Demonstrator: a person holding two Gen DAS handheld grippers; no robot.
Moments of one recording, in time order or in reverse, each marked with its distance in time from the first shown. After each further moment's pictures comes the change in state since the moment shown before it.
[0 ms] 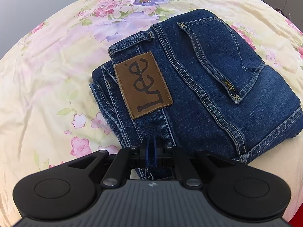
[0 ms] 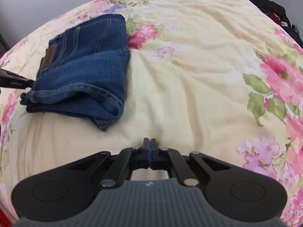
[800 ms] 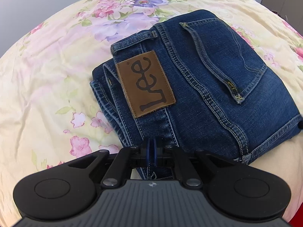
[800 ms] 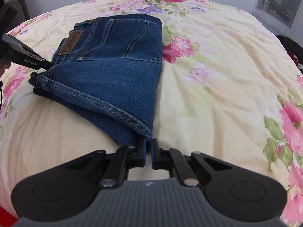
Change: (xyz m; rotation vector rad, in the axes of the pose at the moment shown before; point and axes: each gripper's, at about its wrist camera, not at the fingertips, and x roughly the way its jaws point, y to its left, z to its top) left arm 0.000 0.009 -0.009 -0.012 -0.028 -0.027; right arm 0.027 0.030 0.005 -0.206 0.025 -0.036
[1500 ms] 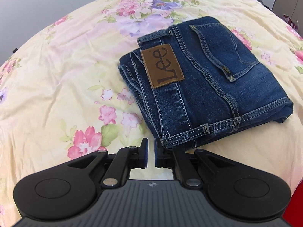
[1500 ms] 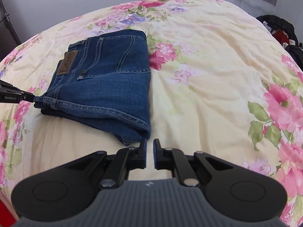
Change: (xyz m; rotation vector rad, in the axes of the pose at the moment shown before) left arm -0.070 0.005 -0.035 -0.047 0.014 0.076; right arm -0.054 -0.008 0.010 0.126 -0.040 0.027
